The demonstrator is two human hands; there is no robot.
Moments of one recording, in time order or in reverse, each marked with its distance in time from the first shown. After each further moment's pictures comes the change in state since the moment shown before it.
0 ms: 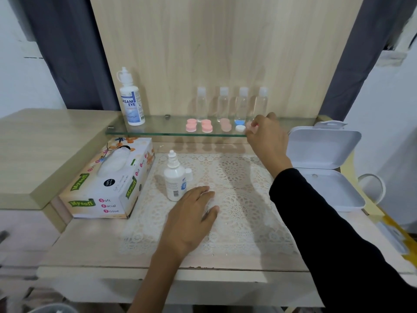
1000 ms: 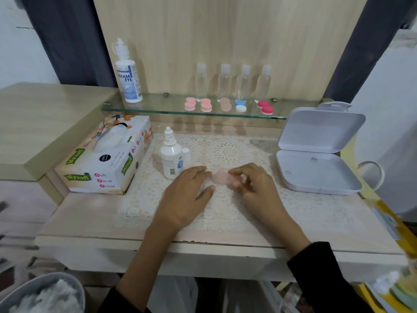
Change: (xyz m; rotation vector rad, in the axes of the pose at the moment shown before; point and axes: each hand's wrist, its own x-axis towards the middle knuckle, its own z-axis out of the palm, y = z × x) left_hand 0.002 0.002 -0.002 0.007 -0.022 -0.002; right_hand -0.148 0.021 0.003 0.466 -0.302 -0.130
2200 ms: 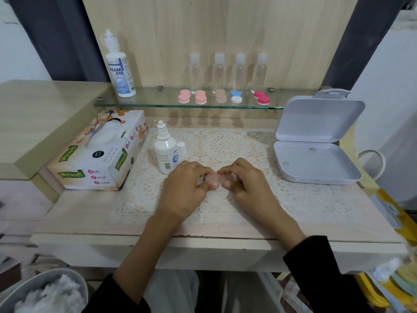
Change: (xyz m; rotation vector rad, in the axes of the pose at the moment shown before) left_hand 0.006 0.016 -0.003 -0.048 0.057 -0.050; right_hand -0.005 -0.007 0.002 0.008 -0.073 -0.134
